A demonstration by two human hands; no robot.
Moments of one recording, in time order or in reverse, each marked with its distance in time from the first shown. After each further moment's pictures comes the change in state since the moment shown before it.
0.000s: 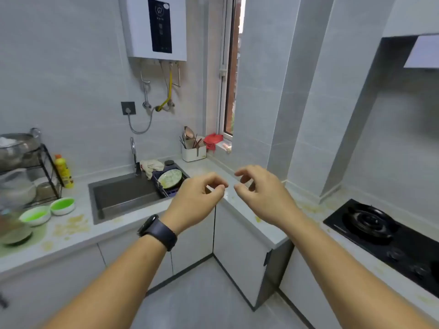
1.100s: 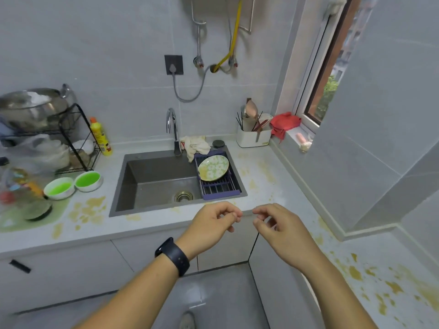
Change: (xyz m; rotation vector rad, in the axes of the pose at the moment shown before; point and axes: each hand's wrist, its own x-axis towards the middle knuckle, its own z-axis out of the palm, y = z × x) left_hand 0.233 -0.273 0.066 -0.279 0.074 -0.621; right_hand 0.296 0.207 0.221 0.286 -0.441 0.047
